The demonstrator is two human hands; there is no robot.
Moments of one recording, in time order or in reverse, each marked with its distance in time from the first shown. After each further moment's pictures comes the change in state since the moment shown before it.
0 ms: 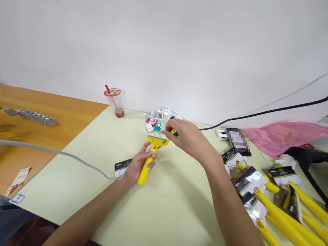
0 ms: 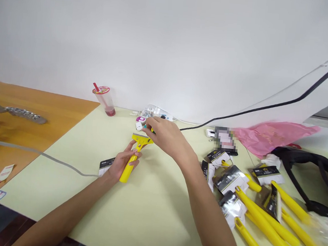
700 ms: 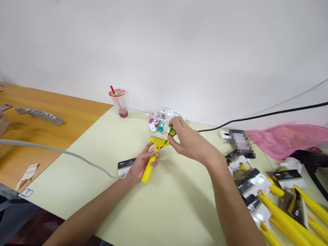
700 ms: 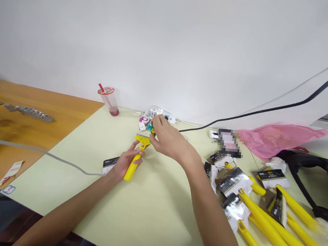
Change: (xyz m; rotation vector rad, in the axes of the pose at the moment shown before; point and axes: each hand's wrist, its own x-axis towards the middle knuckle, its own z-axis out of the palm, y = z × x) left_hand 0.003 -0.002 -0.001 -0.011 0.051 0.005; right_hand -0.005 0.002 0.007 -0.056 -0.033 -0.031
